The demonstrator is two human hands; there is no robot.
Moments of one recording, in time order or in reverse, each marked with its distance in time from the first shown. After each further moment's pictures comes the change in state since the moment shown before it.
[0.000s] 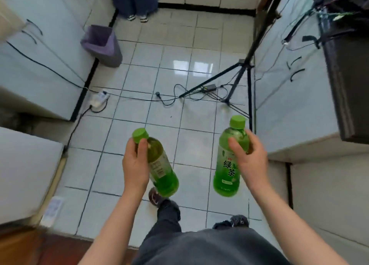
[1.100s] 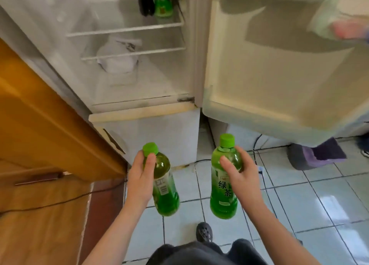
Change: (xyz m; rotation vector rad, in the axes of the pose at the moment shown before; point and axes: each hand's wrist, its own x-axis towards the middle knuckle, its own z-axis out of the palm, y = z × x) left_hand 0.199 -0.038 -0.466 -0.165 1.115 -0.152; right_hand -0.010 -0.263 0.665 -0.061 -1.276 -0.382
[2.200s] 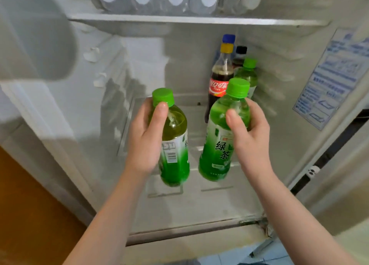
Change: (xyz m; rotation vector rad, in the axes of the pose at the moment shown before) left_hand 0.448 0.199 -0.135 -0.306 -0.066 0.591; right_hand 0.324 -0.278 0.308 0.173 0.096 -0.661
